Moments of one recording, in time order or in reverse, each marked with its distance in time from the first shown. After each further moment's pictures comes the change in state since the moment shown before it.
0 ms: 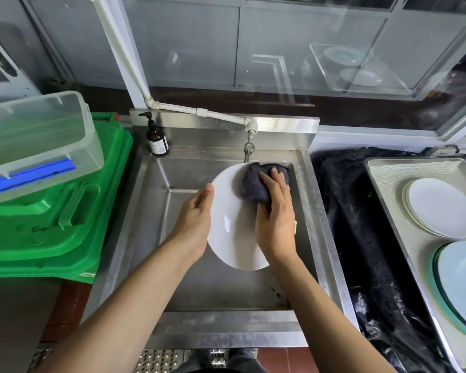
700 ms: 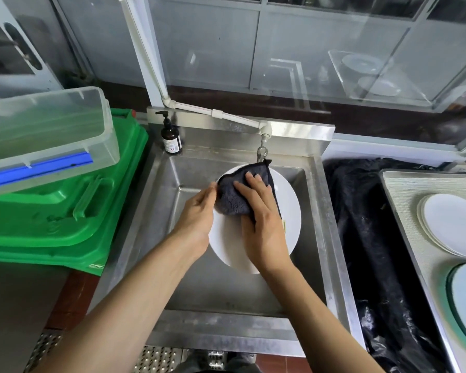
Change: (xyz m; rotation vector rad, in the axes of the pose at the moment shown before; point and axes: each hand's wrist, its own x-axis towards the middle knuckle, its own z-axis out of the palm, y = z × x) left_hand 0.001 0.013 -0.009 -0.064 0.049 -0.029; right_hand -0.008 -0.026 0.015 0.029 -0.228 -0.187
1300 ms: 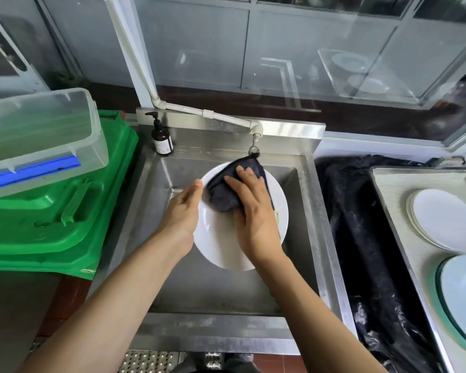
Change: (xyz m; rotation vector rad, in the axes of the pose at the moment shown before) left_hand 0.008 0.003 -0.008 0.066 0.059 0.000; right_hand 0.014 0.013 0.000 -0.100 0.026 -0.082
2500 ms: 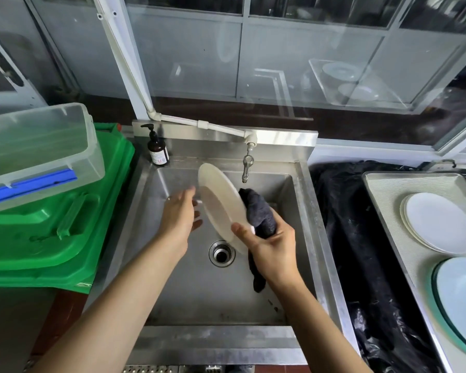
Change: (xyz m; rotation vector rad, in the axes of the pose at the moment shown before) left_hand 0.027 0.003 0.003 -0.018 0.044 -0.156; right_hand -0.031 -0.013 -0.030 0.617 0.126 0.501
